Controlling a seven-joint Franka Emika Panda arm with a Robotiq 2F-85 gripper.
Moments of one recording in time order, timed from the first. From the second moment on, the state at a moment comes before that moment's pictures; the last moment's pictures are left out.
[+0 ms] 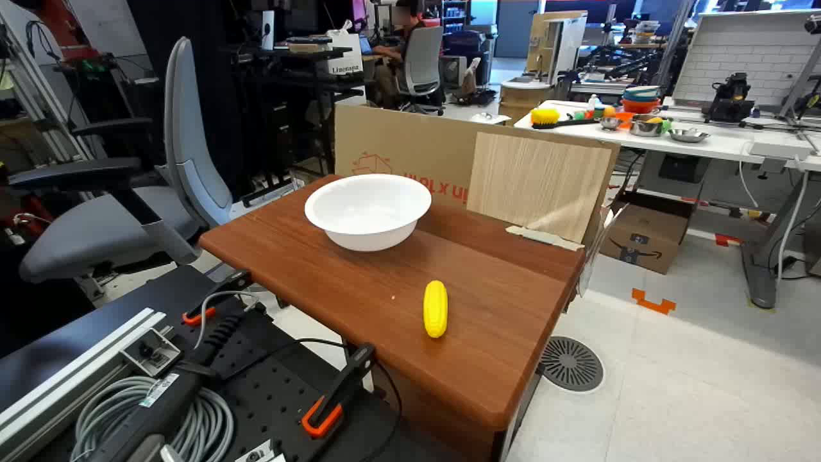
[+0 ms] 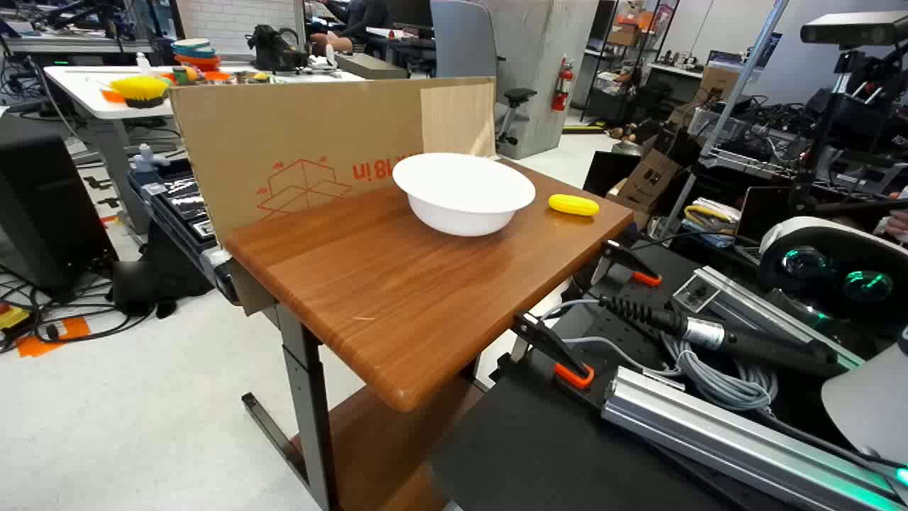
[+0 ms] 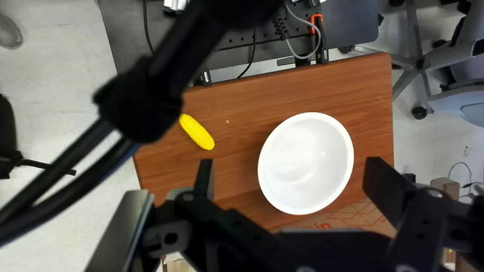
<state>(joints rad) -0.08 -0.26 -0.35 -2.01 0.11 1.56 -0.31</state>
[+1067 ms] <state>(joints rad) -0.08 -0.25 -0.31 -2.03 0.11 1.69 -0.35</state>
